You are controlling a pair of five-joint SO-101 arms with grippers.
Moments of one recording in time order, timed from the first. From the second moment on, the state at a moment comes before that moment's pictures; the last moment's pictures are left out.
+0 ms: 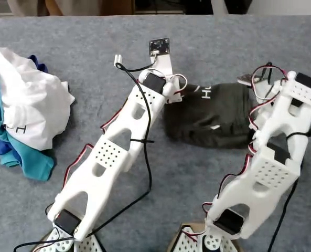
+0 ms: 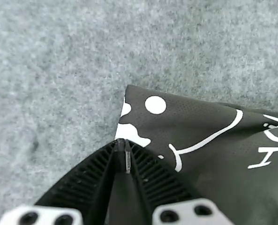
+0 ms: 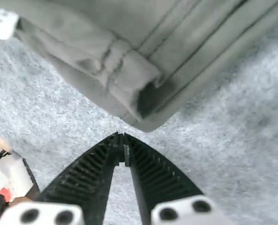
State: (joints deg) left arm 26.8 75.7 -87.6 78.1 23.2; right arm 27.8 33.8 -20.6 100.7 55.3
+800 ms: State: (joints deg) left arm 26.8 75.7 -87.6 78.1 23.2; right arm 20.6 41.6 -29.9 101.0 43.7
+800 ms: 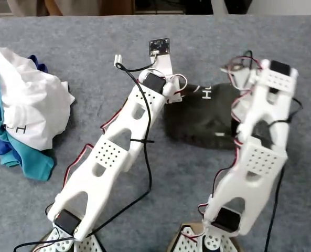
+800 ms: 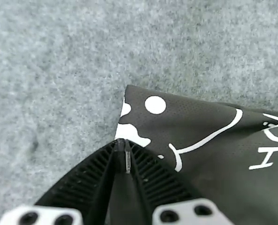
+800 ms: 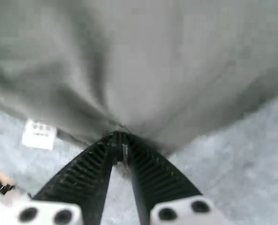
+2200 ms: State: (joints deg) left arm 26.8 75.7 -87.6 78.1 23.1; right arm 19.4 33.4 -28.1 101.0 35.5
